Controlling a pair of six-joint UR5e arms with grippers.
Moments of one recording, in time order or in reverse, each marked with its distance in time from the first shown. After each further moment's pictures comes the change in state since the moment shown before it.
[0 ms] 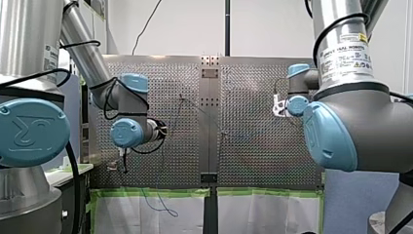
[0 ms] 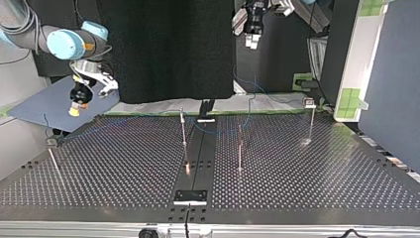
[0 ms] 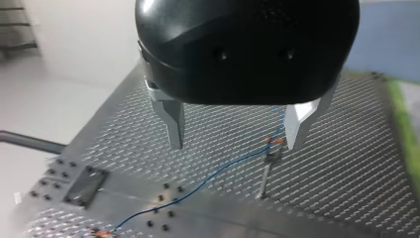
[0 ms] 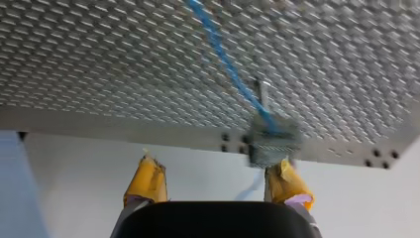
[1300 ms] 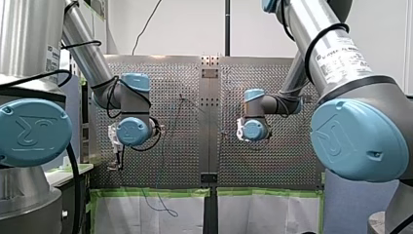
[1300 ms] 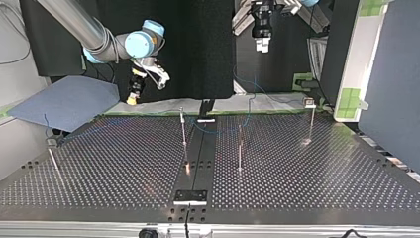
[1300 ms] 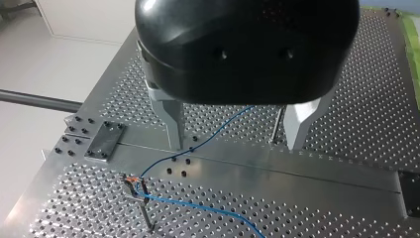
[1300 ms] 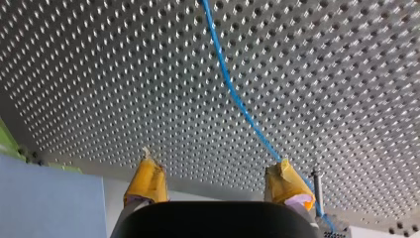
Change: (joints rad) left arm 0.018 -0.001 0.014 0.005 -0.138 0.049; right arm 0.352 0.228 -0.077 -0.057 0.345 0.001
